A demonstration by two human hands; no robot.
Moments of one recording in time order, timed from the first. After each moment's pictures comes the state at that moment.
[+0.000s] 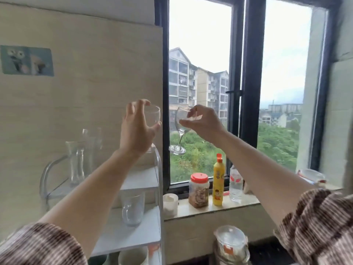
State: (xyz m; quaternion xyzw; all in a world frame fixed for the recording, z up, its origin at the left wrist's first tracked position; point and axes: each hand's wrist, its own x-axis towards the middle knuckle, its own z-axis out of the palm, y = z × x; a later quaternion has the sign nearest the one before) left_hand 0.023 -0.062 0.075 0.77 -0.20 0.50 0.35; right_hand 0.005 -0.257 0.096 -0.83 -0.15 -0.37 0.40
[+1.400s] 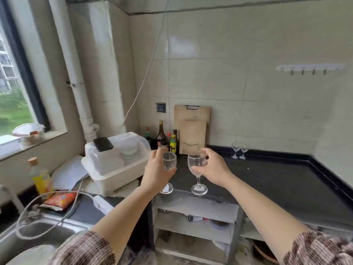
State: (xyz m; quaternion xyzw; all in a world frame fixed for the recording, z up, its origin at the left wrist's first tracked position) left_hand -0.507 -0.818 -0.200 0.64 -0.61 -0.05 0.46; right_hand -0.702 -0.874 -0.182 -0.76 0.46 -0.35 0.28
